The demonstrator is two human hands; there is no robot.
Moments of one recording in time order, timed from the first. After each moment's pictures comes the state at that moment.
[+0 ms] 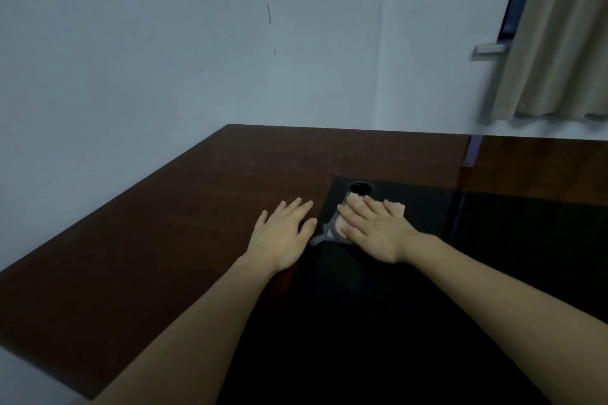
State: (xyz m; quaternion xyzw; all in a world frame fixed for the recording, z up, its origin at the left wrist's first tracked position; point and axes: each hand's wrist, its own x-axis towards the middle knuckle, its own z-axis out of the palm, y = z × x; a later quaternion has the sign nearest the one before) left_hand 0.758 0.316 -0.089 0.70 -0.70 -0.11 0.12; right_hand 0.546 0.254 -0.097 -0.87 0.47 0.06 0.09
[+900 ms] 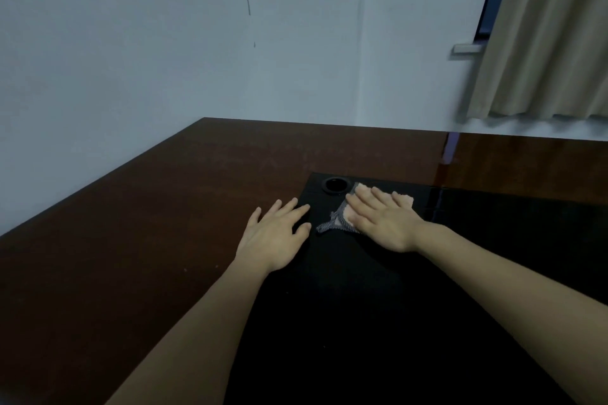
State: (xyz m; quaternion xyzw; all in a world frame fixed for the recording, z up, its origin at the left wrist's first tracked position) left_hand 0.725 0.300 -0.105 0.69 -0.71 -0.11 0.07; right_hand 0.489 0.229 -0.100 -0.86 0.50 0.06 0.11
